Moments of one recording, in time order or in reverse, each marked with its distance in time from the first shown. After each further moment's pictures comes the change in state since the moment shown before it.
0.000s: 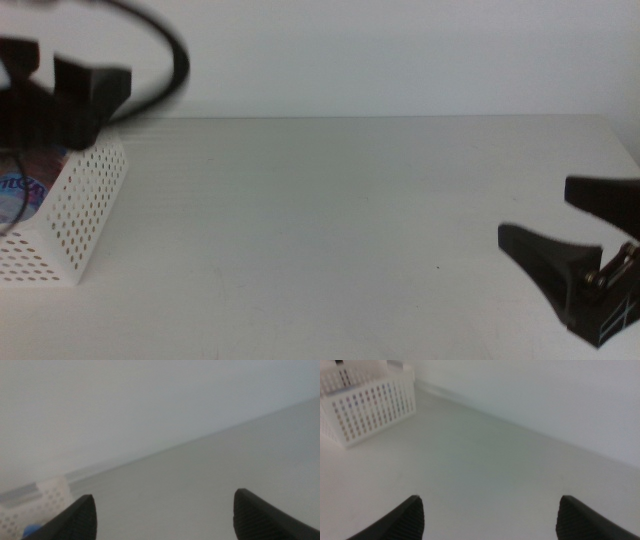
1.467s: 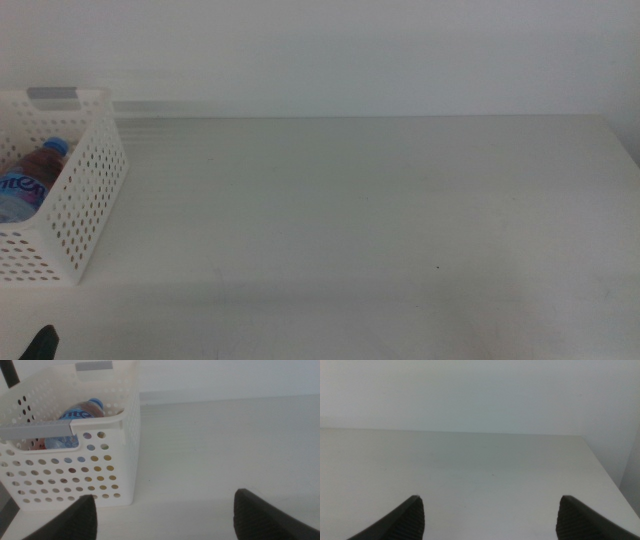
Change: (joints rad) left arm 0.297 -0.906 0.961 -0.102 -0.188 -0.002; right arm -0.520 -0.723 0.548 0.044 -0.001 0.000
